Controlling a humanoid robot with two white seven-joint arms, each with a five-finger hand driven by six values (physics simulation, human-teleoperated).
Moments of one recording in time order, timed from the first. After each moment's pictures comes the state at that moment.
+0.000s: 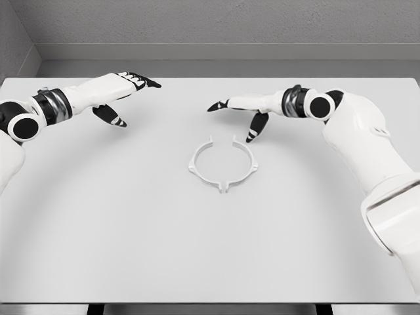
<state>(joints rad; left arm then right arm) -0.77 0.47 -0.48 -0.99 -0.58 -0.61 -0.45 -1.05 -0.15 0.72 -0.44 0.42 -0.61 0.61</state>
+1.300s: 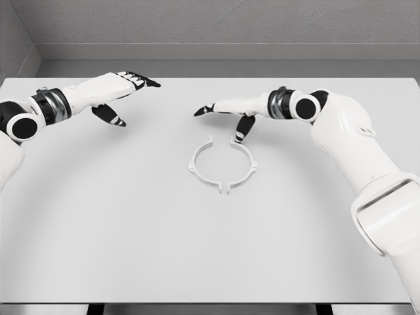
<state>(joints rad) -0.77 0.48 -0.47 -1.00 -0.57 -0.61 -0.45 -1.05 -0.11 0.76 -0.47 0.42 -0.61 0.61</state>
